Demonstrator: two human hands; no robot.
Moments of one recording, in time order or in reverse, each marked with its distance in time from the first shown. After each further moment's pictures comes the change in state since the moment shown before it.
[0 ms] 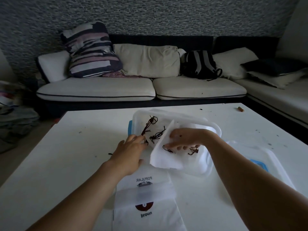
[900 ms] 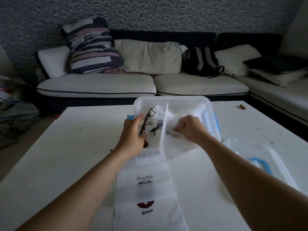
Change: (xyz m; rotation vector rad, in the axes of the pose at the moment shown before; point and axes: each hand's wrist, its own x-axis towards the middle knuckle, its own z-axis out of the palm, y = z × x) left_hand 0.023 0.009 -0.016 -0.775 0.280 -0.310; right_hand 0.029 0.016 0.016 0.127 0.677 -0.002
